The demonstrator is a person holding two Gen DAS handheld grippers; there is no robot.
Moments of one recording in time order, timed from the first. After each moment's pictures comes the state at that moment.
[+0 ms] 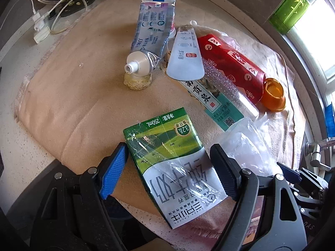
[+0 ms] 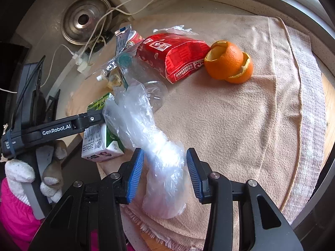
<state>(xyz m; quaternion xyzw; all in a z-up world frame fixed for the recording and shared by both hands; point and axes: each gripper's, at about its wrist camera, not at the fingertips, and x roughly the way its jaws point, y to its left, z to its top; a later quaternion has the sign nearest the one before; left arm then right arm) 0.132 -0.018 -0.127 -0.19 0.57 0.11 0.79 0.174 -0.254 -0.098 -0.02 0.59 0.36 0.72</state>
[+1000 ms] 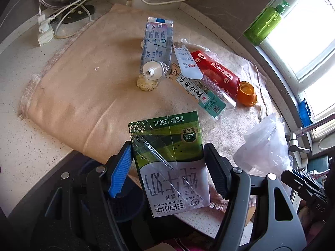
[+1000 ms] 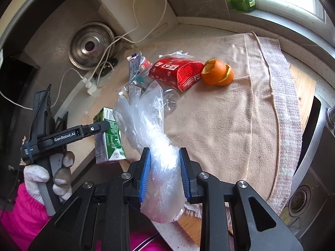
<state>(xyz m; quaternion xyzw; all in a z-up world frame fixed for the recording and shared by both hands) 0.054 0.020 -0.087 -0.22 0.51 0.04 0.83 0.100 -0.289 -0.034 0.05 0.54 0.32 0.78</state>
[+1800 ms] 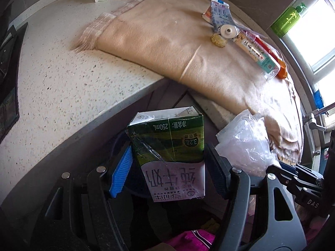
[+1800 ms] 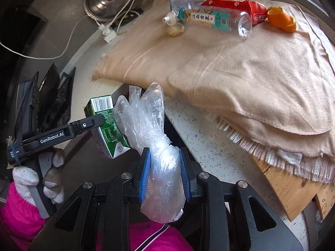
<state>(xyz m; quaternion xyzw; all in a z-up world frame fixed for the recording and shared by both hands) -0.077 0.095 -0.152 -0.22 0.54 0.09 0.81 -0.003 -0.181 -0.110 -0.01 0.60 0.35 0.72</state>
